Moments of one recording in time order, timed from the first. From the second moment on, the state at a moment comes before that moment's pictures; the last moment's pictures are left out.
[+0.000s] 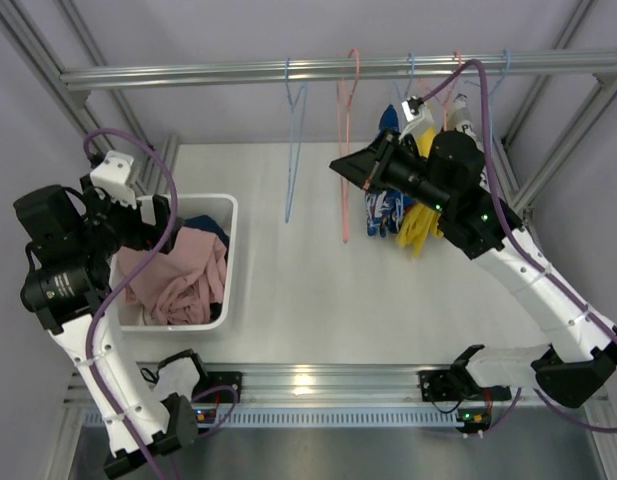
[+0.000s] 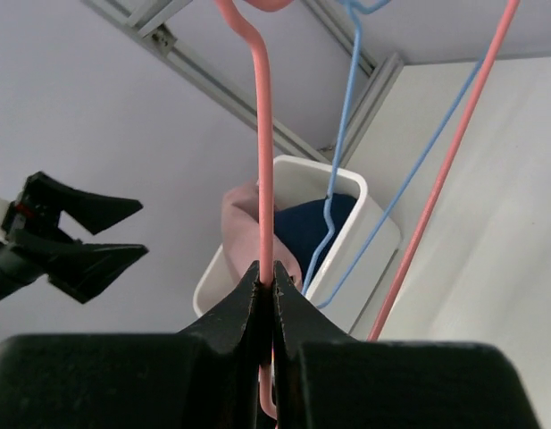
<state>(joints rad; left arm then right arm) 0.42 0.97 1.66 -1.19 0.68 0.38 0.68 1.21 1.47 -0.28 -0.20 0.74</state>
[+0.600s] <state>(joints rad) 0.42 1.04 1.73 -1.06 0.64 0.24 0.68 1.44 1.64 -0.37 -0.08 0.75</state>
